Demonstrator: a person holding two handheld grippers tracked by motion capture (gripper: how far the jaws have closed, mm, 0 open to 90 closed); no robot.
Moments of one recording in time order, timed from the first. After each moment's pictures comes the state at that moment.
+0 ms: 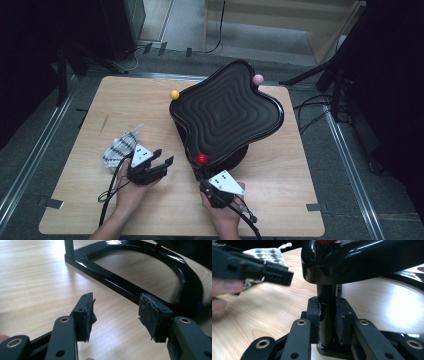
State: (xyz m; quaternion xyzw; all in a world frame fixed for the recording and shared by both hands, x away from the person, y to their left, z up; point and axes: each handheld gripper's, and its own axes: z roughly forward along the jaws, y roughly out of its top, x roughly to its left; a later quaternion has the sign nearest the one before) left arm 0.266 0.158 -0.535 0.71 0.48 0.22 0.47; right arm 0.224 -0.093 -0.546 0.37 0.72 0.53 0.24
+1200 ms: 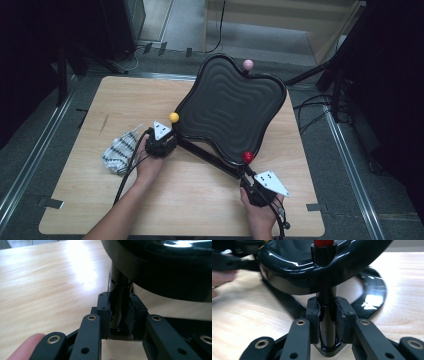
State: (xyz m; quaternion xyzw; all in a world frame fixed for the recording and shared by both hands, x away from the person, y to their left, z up) left arm 0.336 0.138 -0.538 0.71 0.49 0.27 0.42; right arm 0.235 -0.188 -0.542 0.47 0.67 0.51 0.28
